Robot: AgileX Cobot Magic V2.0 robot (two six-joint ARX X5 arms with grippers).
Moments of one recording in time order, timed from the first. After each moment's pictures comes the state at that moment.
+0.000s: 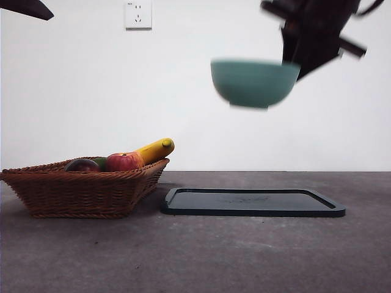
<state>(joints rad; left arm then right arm) -0.30 0.96 1.08 -0.92 0.71 0.14 0.34 1.49 1.40 -0.81 -0.26 0.17</state>
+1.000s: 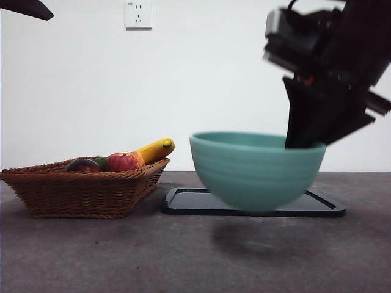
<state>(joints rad) -0.30 0.96 1.08 -0.92 0.71 0.14 0.59 1.27 0.81 -0.52 -0.16 0.24</state>
